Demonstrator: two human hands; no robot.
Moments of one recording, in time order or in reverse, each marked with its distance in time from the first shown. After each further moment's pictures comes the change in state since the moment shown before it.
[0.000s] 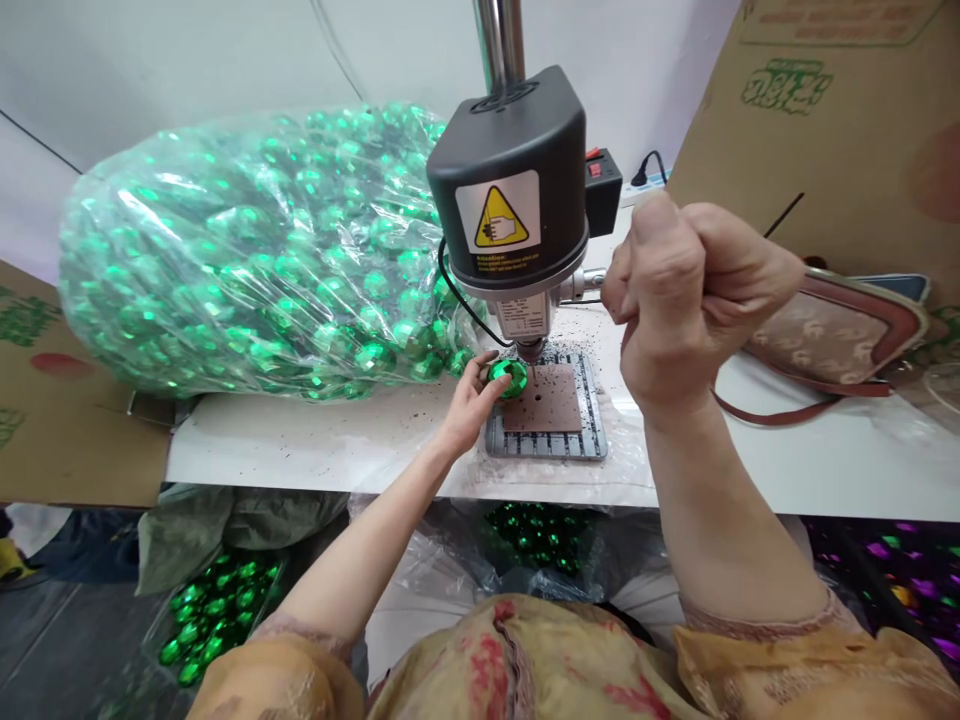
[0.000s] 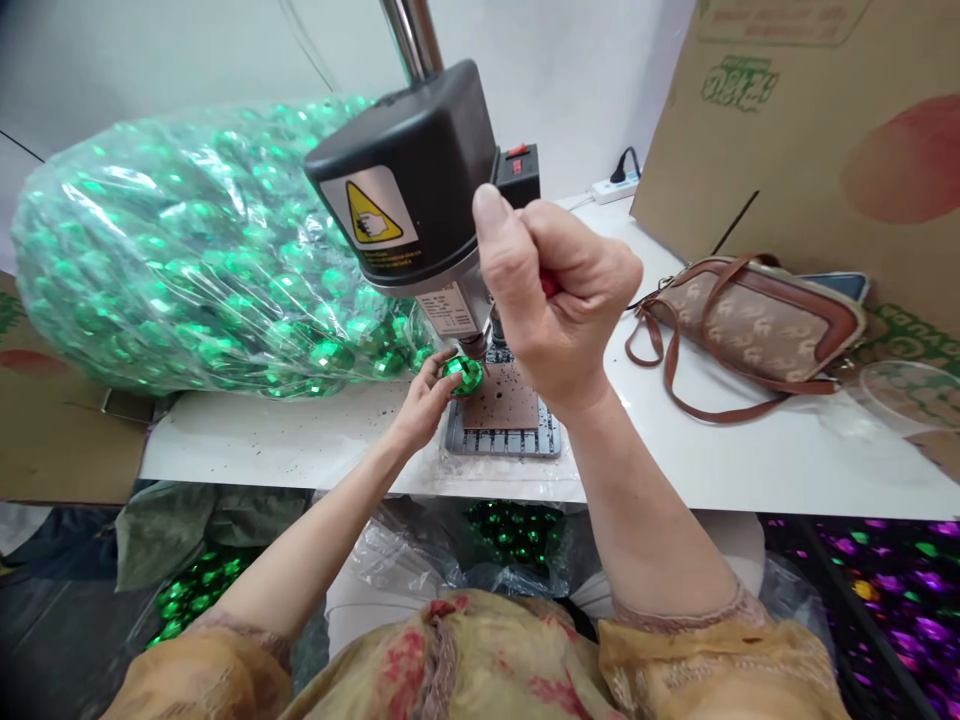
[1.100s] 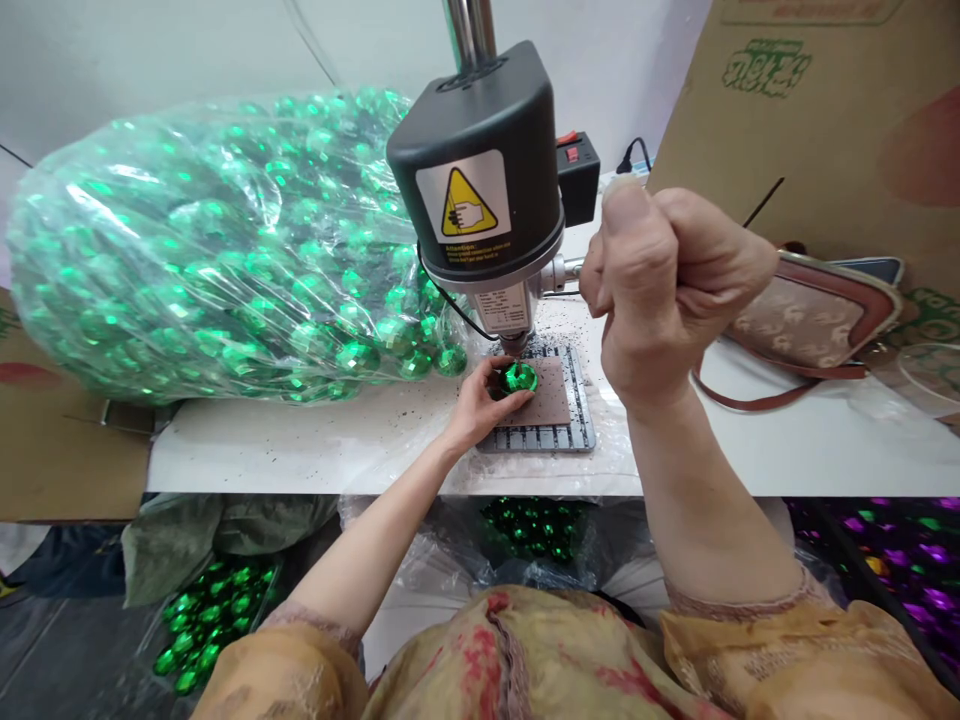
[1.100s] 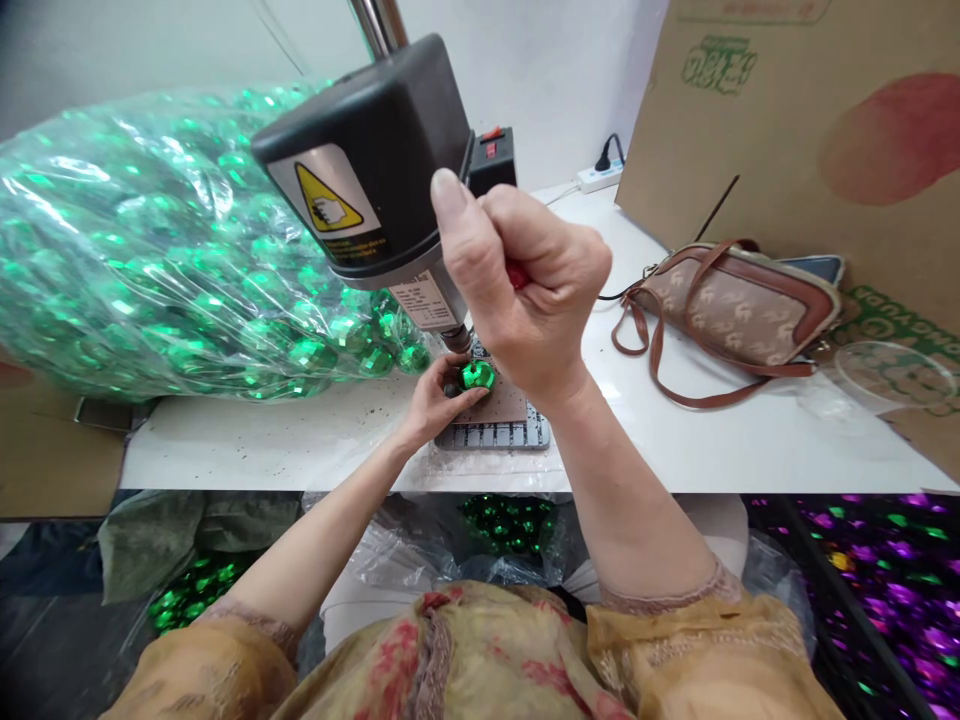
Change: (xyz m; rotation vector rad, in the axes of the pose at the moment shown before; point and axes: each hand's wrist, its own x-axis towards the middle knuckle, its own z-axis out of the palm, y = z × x) left_hand 0.006 -0.013 0.016 0.208 -0.100 0.149; right_hand 0.001 -0.005 -0.001 0.042 -0.022 -0.064
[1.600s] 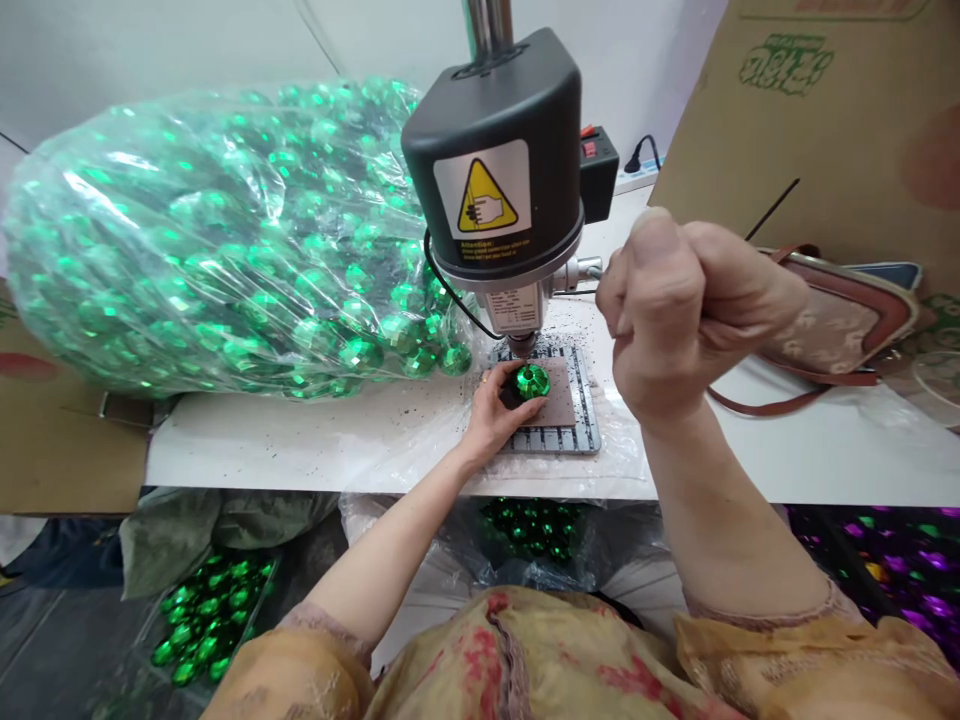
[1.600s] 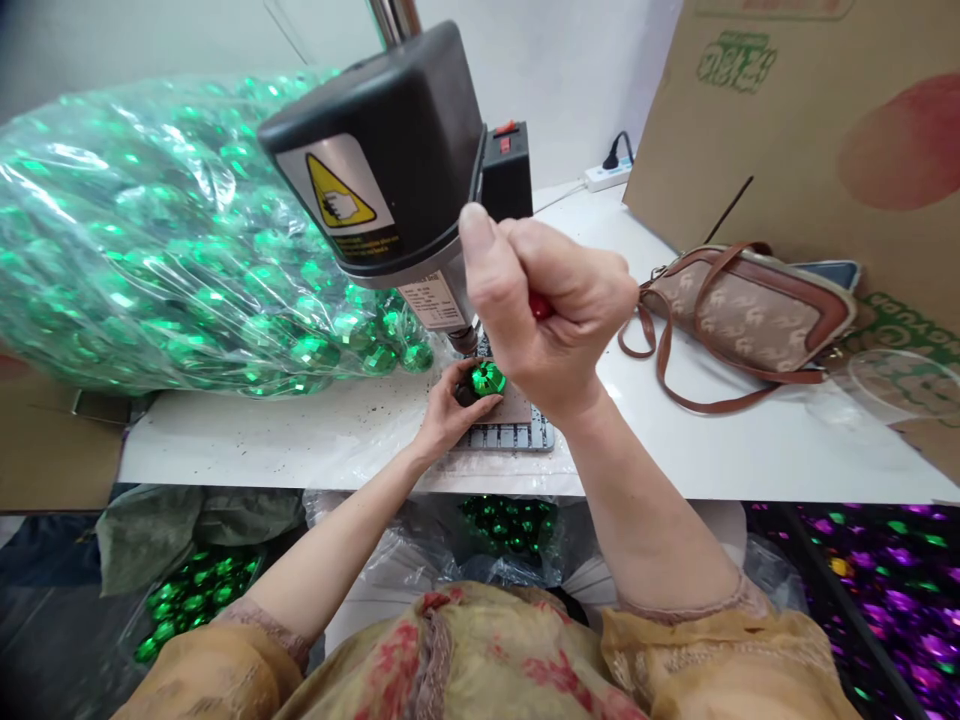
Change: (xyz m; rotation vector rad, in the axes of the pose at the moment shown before) left_hand -0.011 -0.009 0.019 0.066 0.099 0.048; right_hand -0.007 0.007 0.001 0.029 0.047 -0.078
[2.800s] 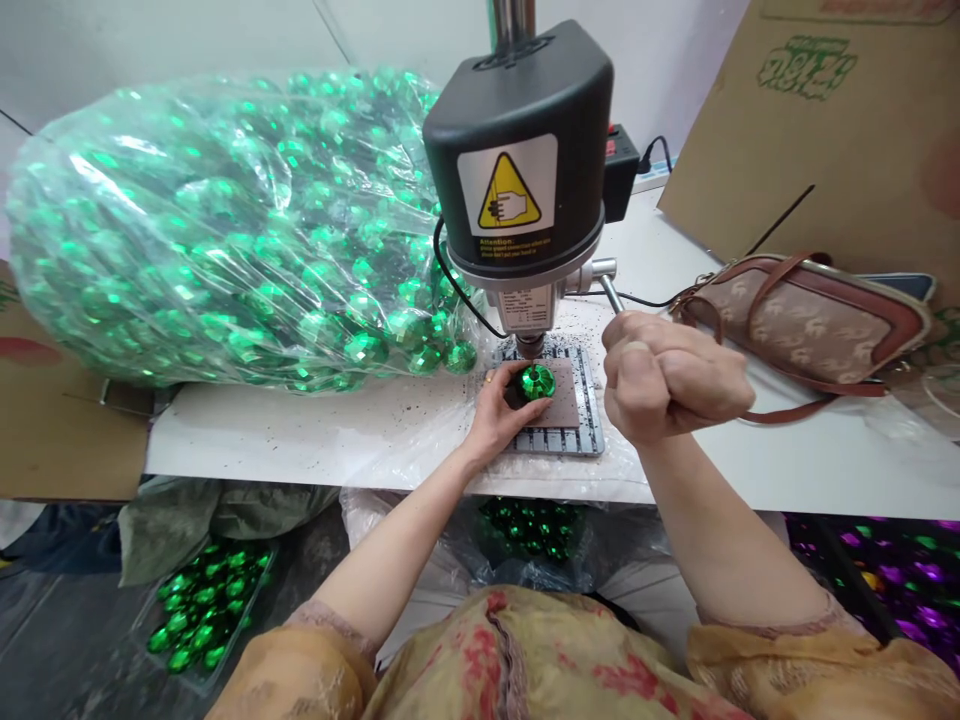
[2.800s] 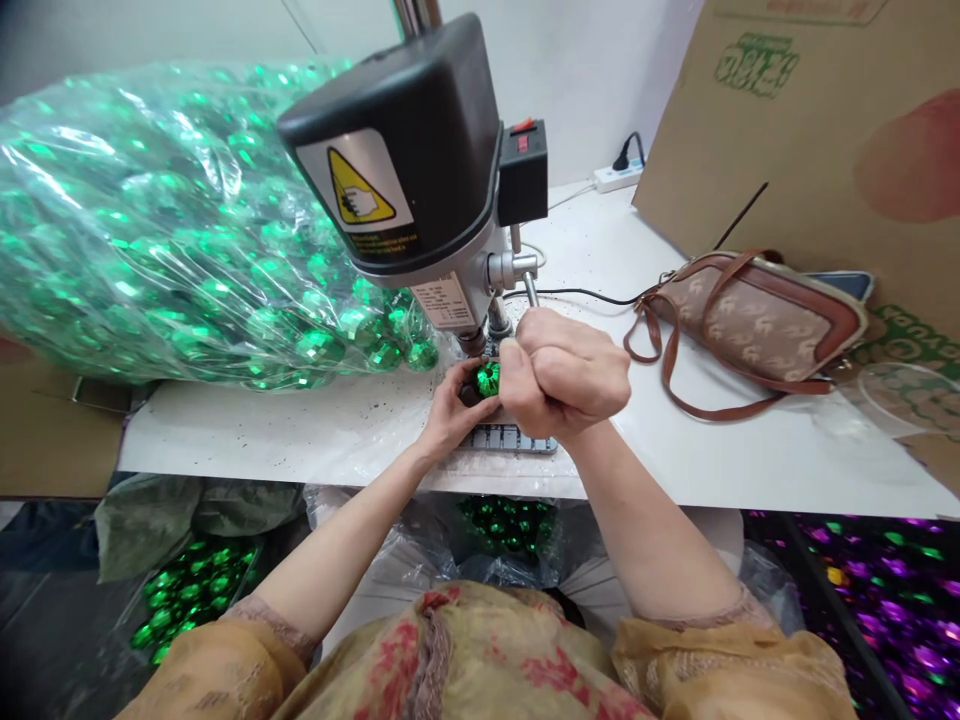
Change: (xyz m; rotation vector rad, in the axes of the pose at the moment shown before) left_hand -0.003 0.005 0.001 0.014 0.020 0.019; right_hand -0.038 0.031 -0.026 0.110 -0.130 -0.338
